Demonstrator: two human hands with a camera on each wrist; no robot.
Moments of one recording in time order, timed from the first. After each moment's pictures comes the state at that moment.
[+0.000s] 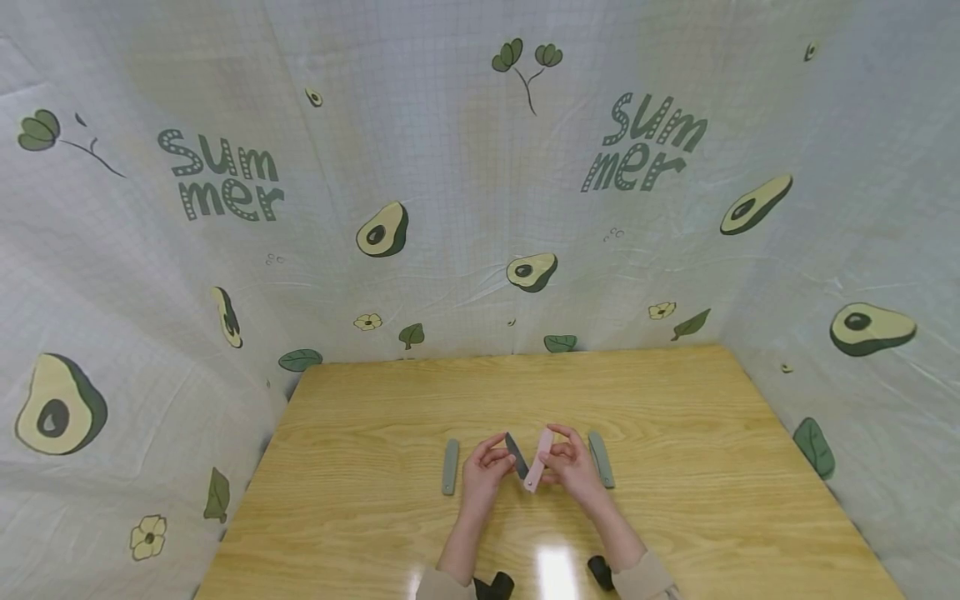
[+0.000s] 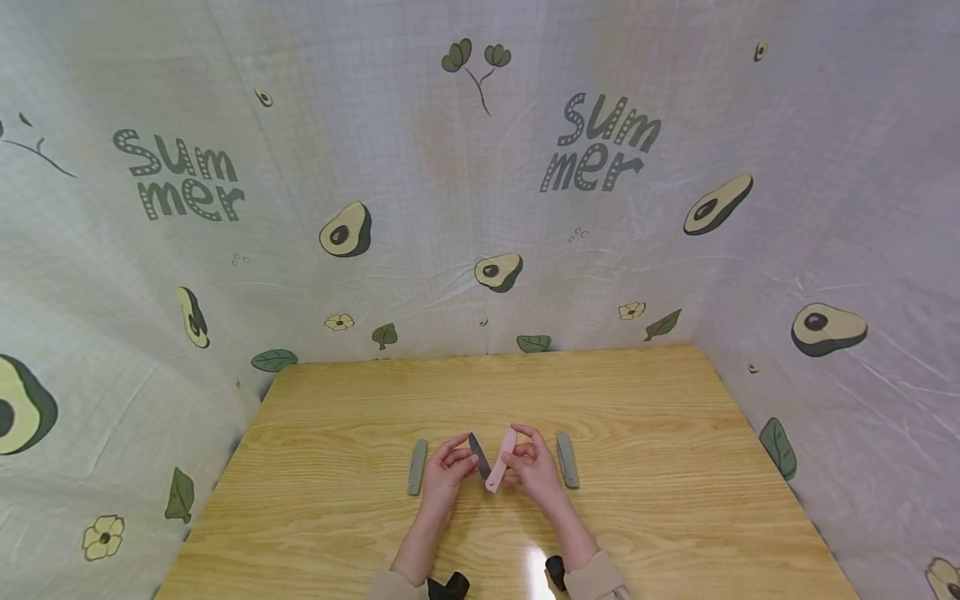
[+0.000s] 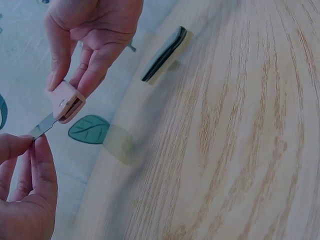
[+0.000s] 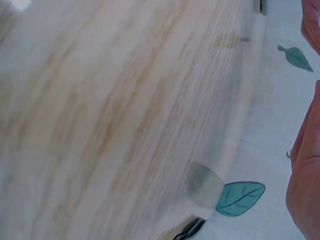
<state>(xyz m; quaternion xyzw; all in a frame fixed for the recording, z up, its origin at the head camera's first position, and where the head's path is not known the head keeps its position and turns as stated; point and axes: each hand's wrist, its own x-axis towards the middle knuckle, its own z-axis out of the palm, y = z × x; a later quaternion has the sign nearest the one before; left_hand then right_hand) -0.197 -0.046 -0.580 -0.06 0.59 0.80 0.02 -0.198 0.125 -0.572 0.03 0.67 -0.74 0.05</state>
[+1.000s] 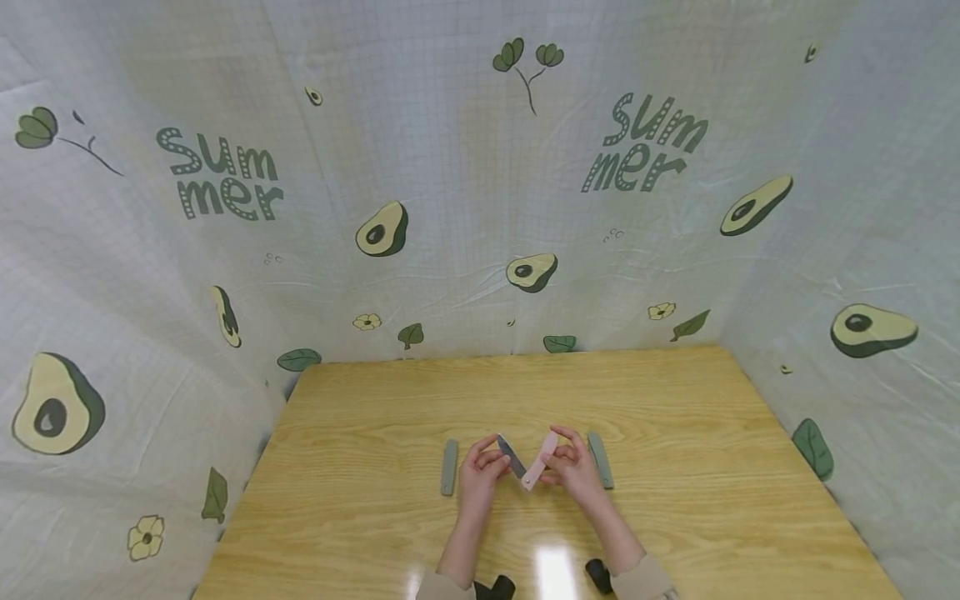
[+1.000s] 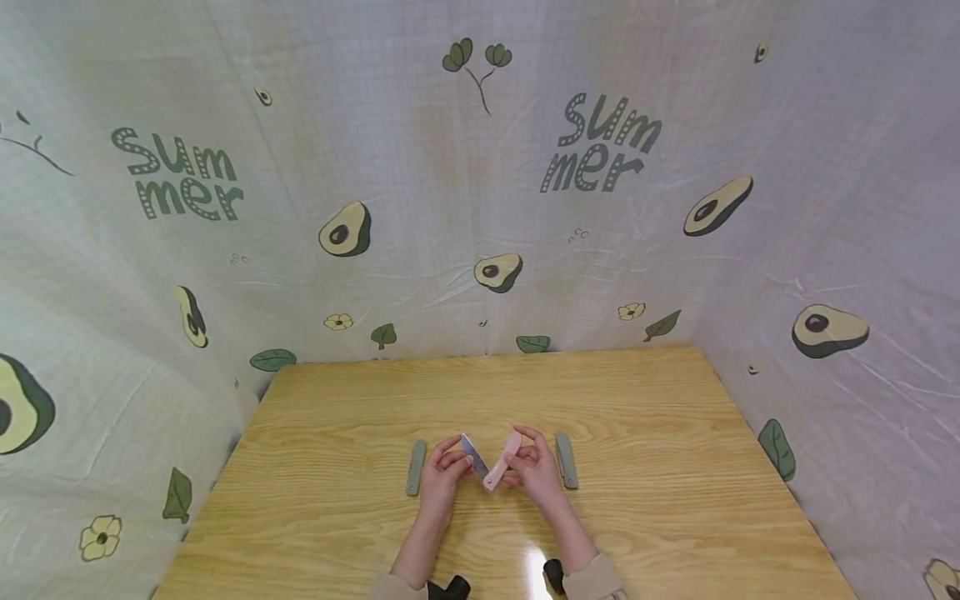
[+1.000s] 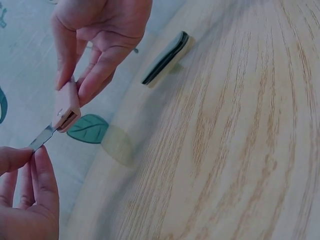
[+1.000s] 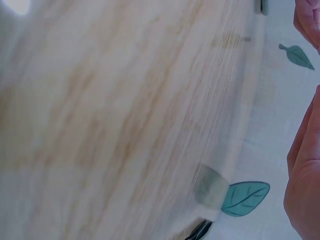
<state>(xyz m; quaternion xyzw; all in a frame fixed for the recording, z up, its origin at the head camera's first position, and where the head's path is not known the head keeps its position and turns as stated) -0.196 -0.046 -0.585 -0.10 0.57 0.81 -0.01 -0.196 0.125 -0.574 0.05 0.66 -0.75 0.05</state>
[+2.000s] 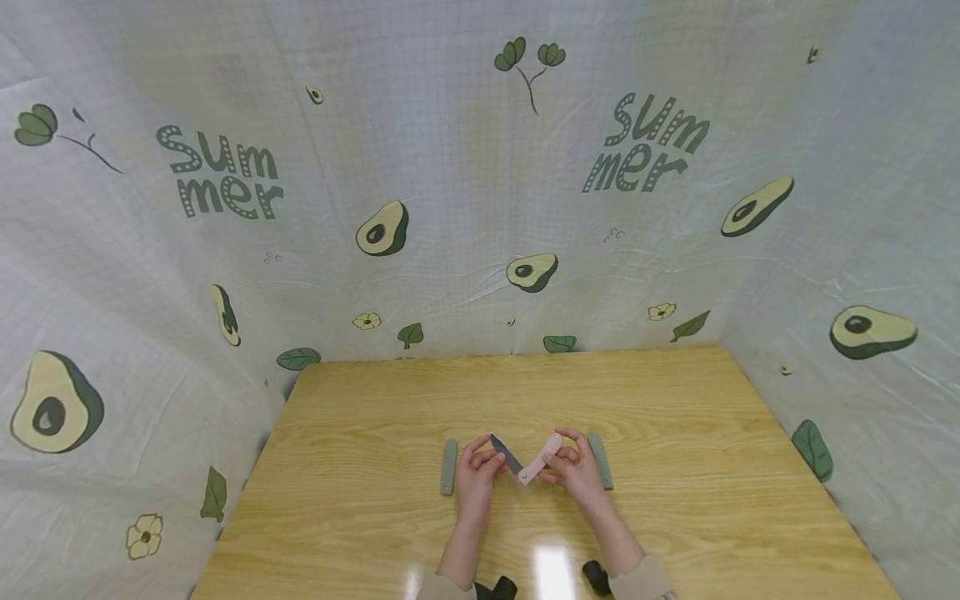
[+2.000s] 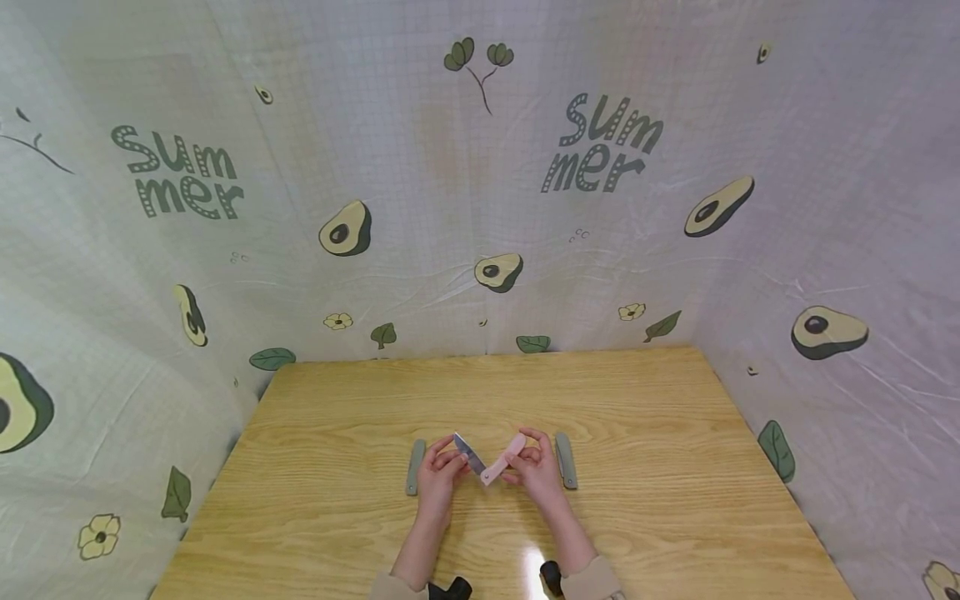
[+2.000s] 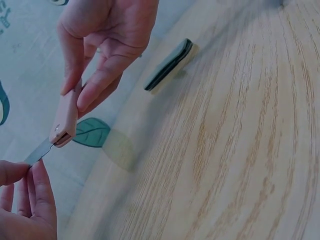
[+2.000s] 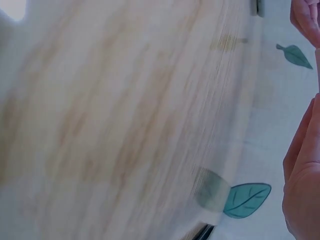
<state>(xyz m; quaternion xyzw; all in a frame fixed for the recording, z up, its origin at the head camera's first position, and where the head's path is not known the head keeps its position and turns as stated) -0.196 -0.045 -0.586 -0.13 0.55 0.83 -0.04 -0.194 0.124 -0.573 0.06 0.63 -0.78 0.04</state>
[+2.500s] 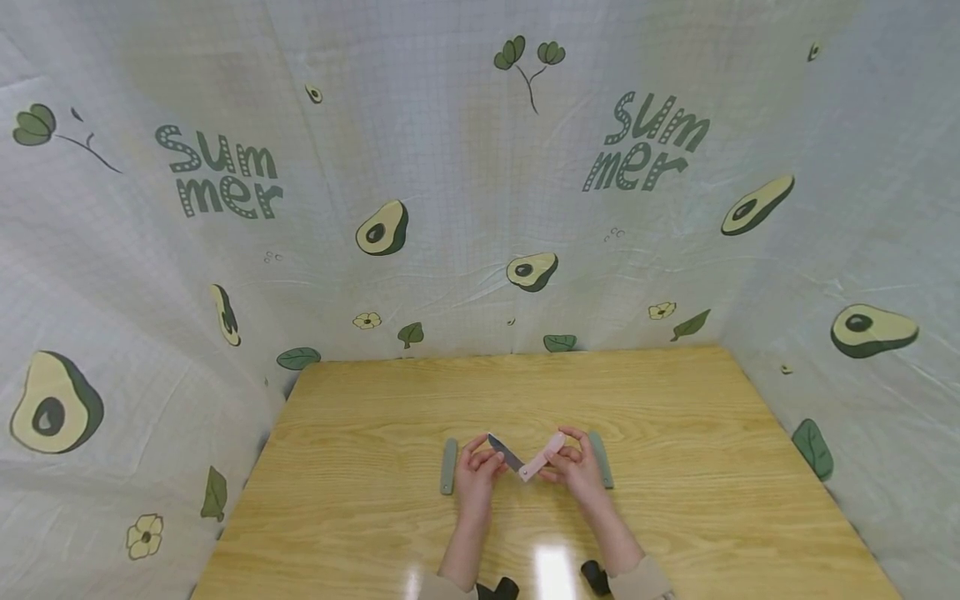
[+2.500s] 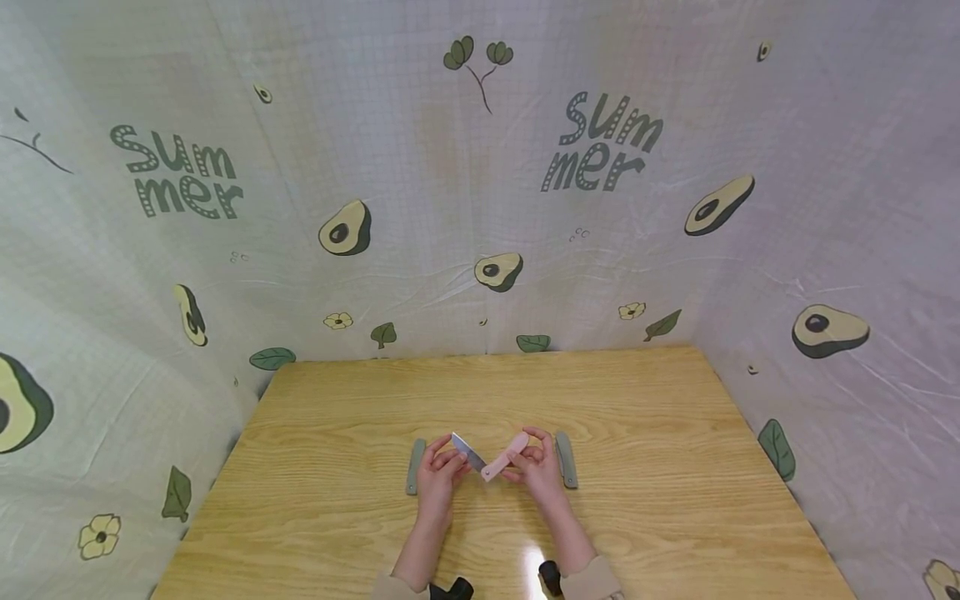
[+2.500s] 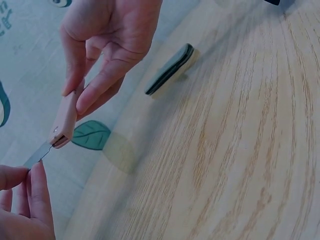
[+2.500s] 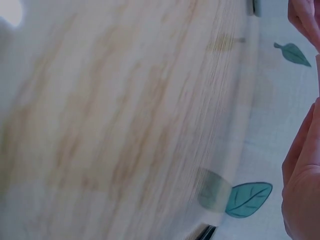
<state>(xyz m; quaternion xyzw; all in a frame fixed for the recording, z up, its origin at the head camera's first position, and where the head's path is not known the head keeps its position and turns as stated) -0.194 -0.045 -0.585 -0.13 0.53 0.84 -0.06 -0.193 0.124 -0.572 0.08 0.61 -0.79 0.04</state>
